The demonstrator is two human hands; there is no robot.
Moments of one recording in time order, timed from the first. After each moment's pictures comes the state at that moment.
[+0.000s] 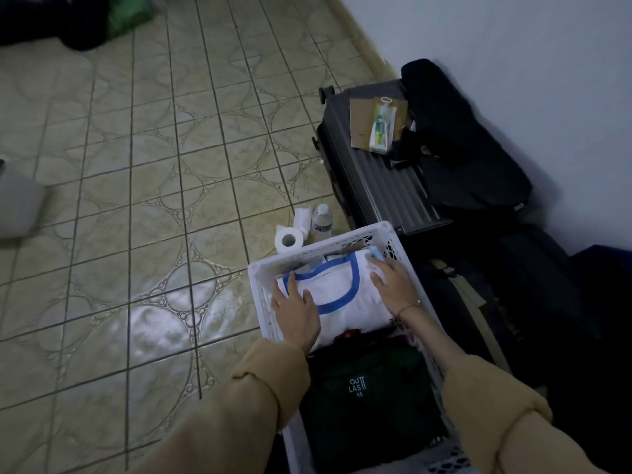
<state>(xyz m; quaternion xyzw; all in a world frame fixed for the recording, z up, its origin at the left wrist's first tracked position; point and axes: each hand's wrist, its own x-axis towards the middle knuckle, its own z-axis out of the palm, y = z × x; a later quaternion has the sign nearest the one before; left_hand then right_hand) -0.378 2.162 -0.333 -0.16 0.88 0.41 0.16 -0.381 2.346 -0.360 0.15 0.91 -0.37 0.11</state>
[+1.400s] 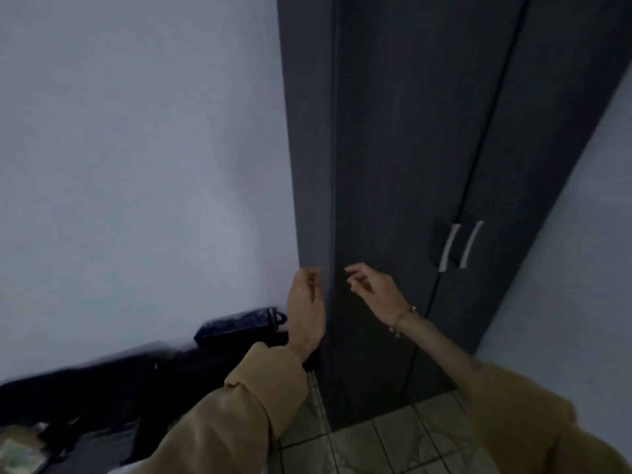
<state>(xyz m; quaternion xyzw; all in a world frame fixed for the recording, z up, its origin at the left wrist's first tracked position) -0.002 2.253 0.207 0.63 0.49 0.52 0.31 0.149 2.245 0.224 0.59 0.68 -0.23 -0.38</state>
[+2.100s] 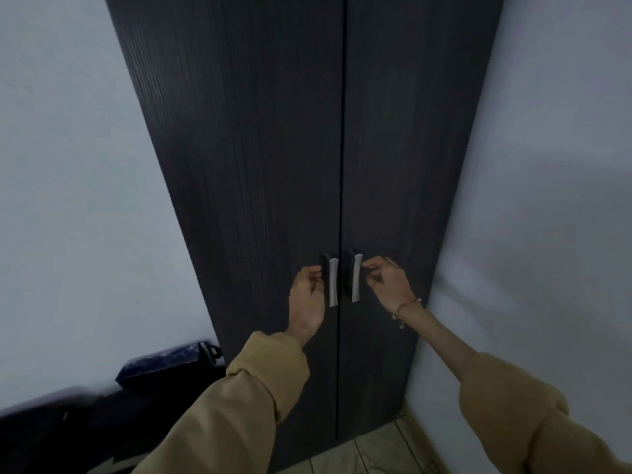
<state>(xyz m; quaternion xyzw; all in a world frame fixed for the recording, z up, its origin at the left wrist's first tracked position) 0.264 2.274 0.242 0.65 0.47 0.46 0.37 0.431 2.248 0.257 0.67 0.61 -0.13 -0.40</state>
